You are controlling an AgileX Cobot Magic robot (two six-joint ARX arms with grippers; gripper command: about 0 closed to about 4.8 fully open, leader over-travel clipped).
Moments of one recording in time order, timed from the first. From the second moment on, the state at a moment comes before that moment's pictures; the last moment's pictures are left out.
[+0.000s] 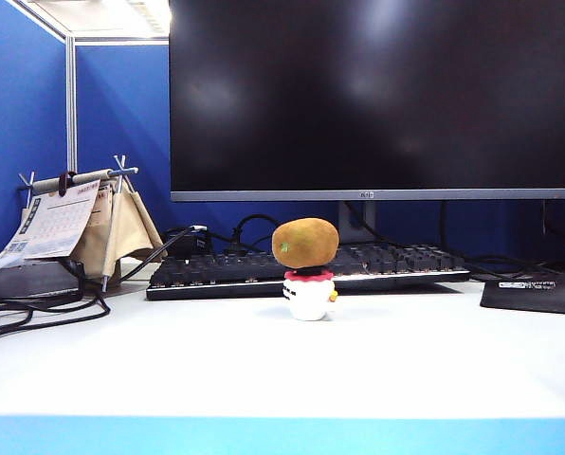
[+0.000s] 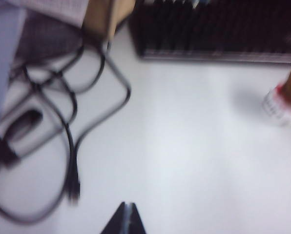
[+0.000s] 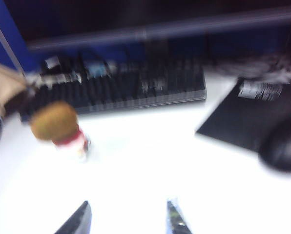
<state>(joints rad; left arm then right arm) -0.60 0.53 0.32 -0.25 -0.35 -0.39 0.35 0.01 0.25 -0.39 0.08 0.23</state>
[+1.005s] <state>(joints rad) -0.60 0.54 0.03 -0.06 0.09 -0.12 0.35 0.03 0.05 -0.32 -0.34 0.26</state>
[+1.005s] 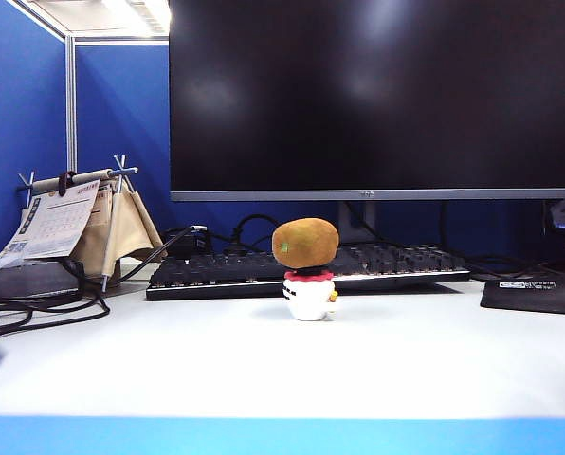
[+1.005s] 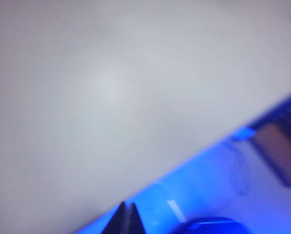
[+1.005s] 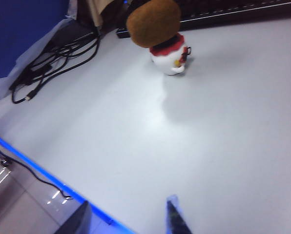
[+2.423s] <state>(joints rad) -0.60 0.54 0.02 -0.02 -0.07 -0.22 0.35 0.03 0.05 -0.32 -0.31 0.24</state>
